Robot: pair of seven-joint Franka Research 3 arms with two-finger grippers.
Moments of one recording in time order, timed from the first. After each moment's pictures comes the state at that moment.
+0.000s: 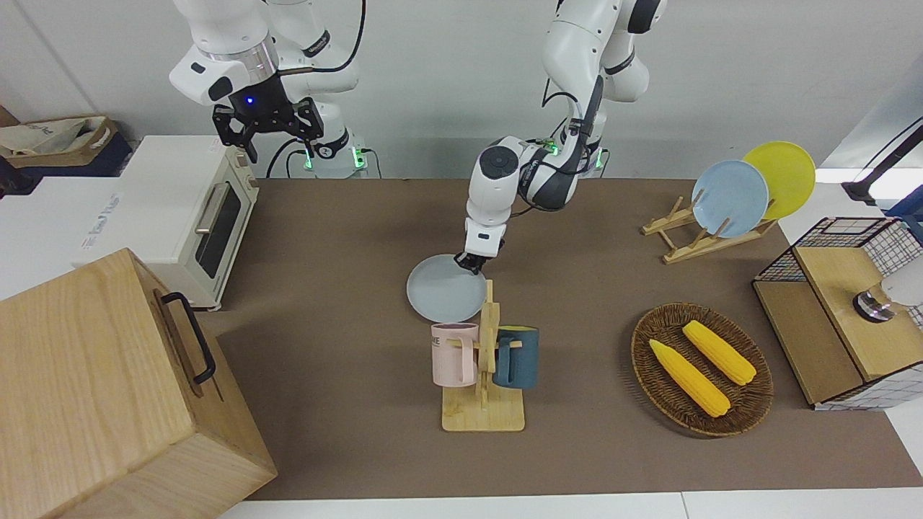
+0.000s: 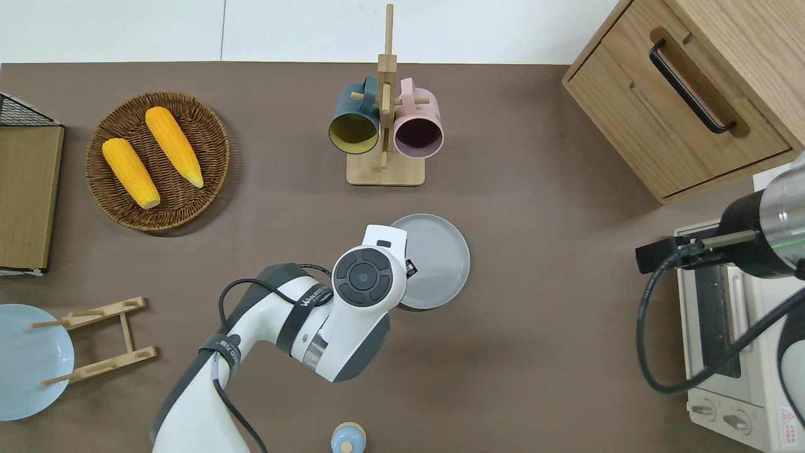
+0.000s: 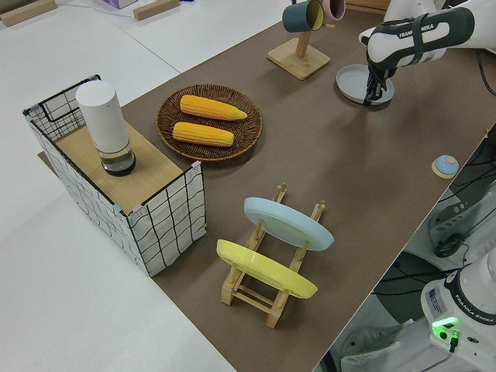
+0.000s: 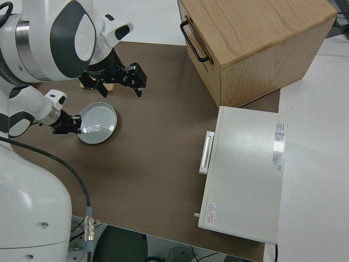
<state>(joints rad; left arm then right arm) -0.49 0.32 -0.17 -2.01 -0.02 2.36 -1.18 0.02 -0.01 0.12 -1.48 0.00 1.39 0.03</state>
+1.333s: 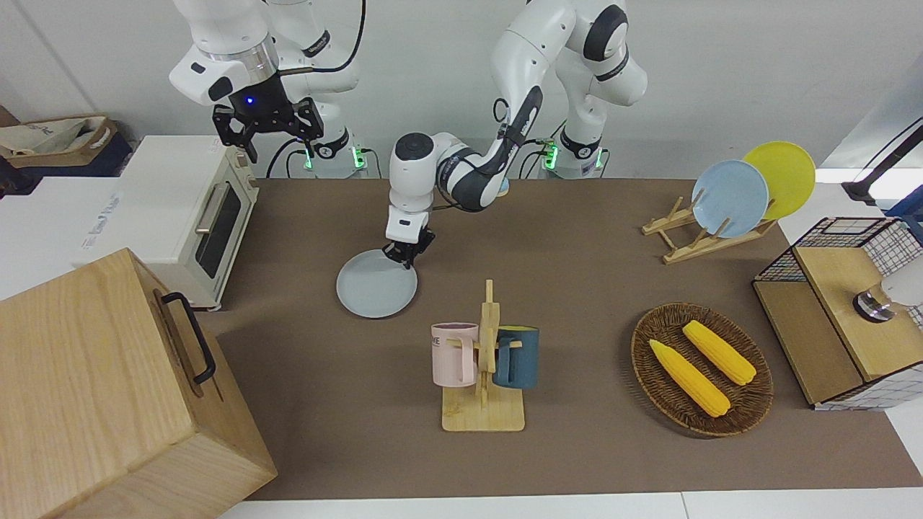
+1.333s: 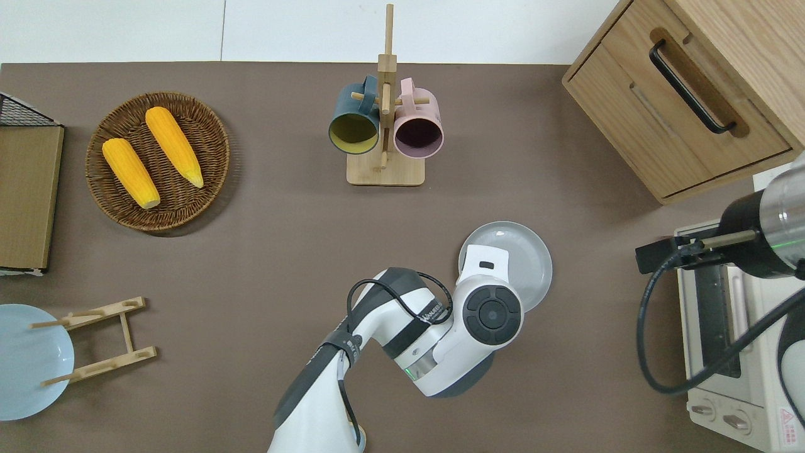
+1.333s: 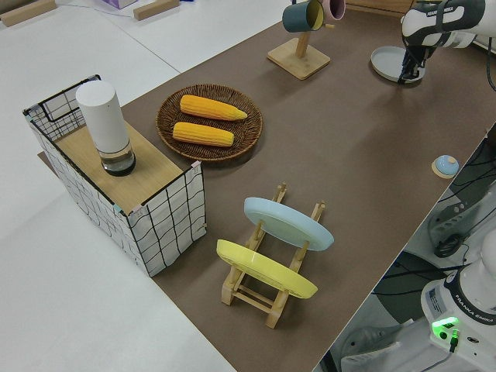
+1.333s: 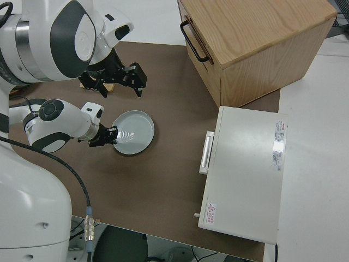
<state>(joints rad) -0.72 0.52 -0.17 -1.72 0.08 2.36 -1.47 0.02 -0.01 0.12 -1.48 0.00 1.39 0.03</state>
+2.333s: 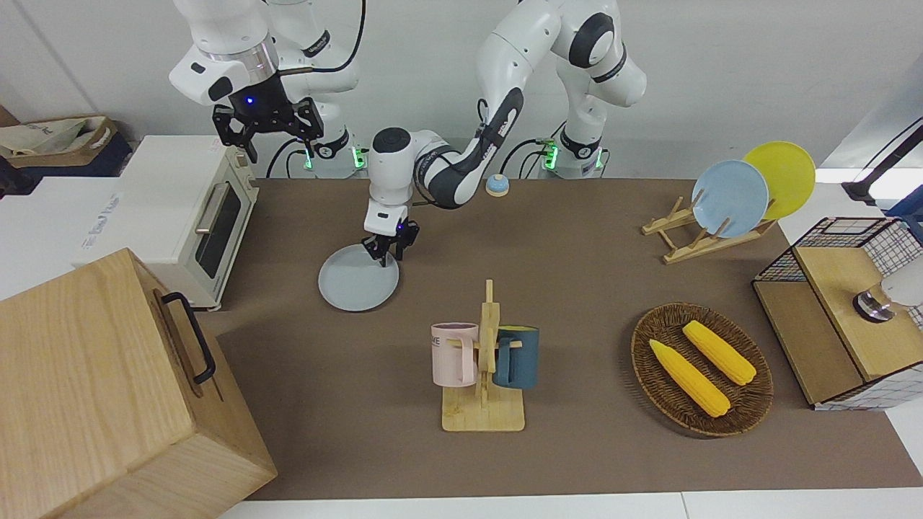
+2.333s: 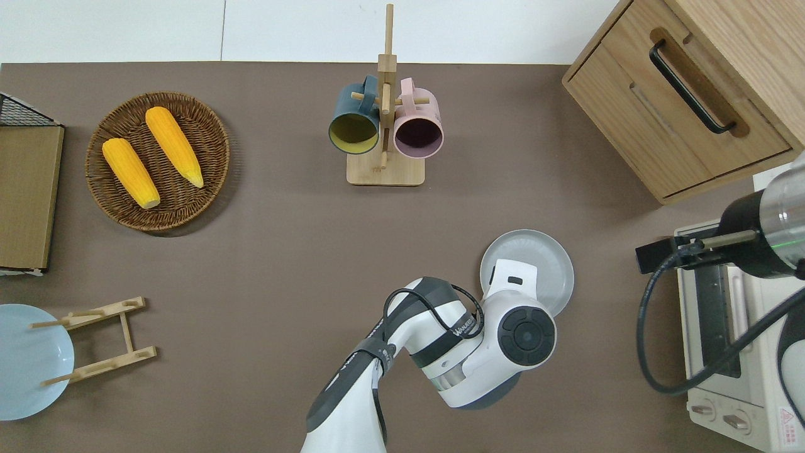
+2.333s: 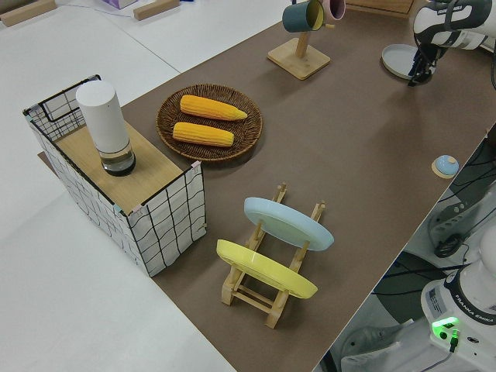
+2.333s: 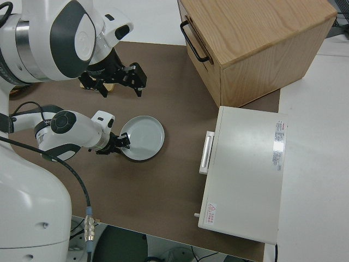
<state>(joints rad) -0.78 0.57 -0.17 -1.65 0.12 2.36 -1.52 0.02 -0.01 0.12 -1.48 0.00 1.39 0.03</state>
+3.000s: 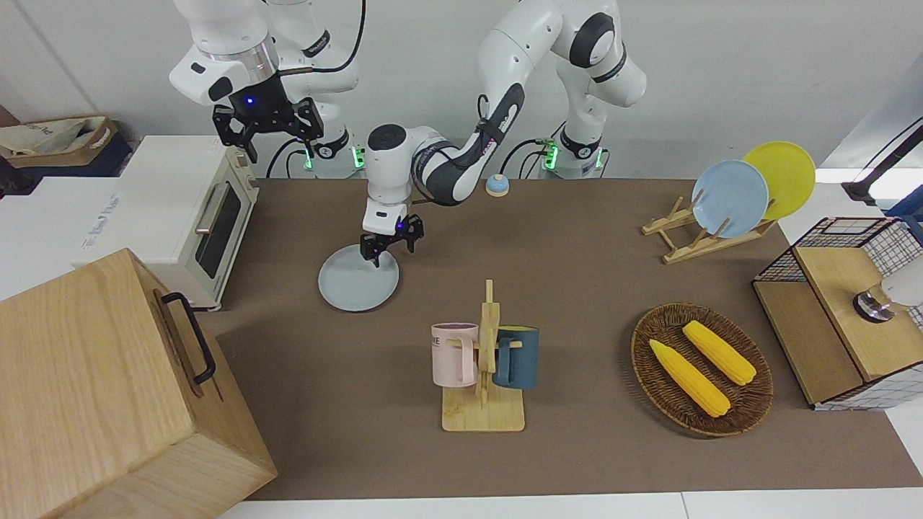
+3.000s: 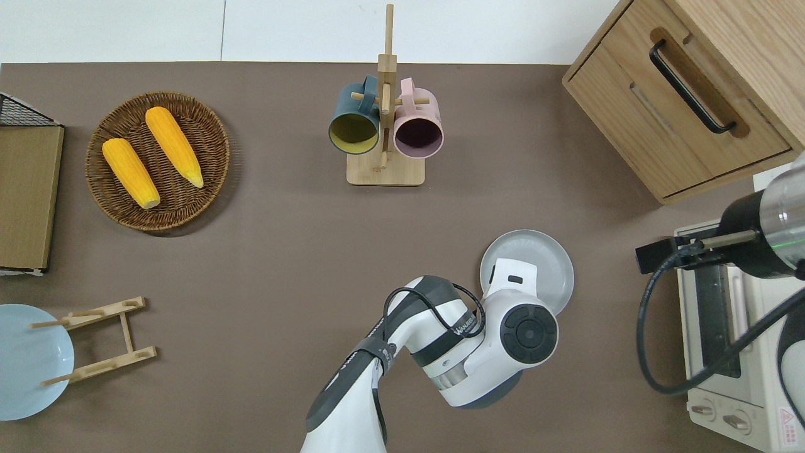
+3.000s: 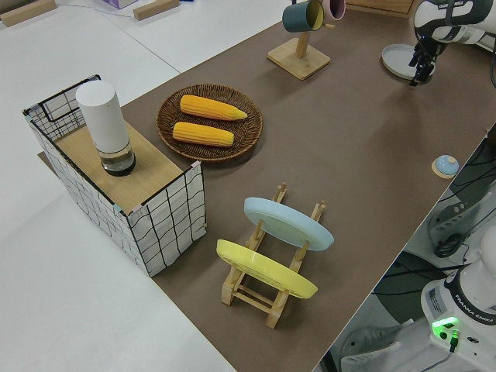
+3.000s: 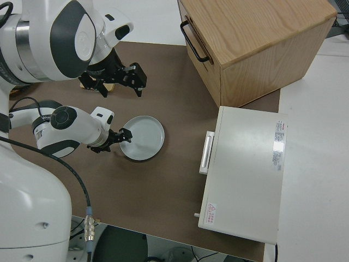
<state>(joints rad) -0.78 0.57 -0.16 -1.60 0.14 2.26 -1.52 0.02 -0.01 0.12 -1.48 0.00 1.39 0.03</state>
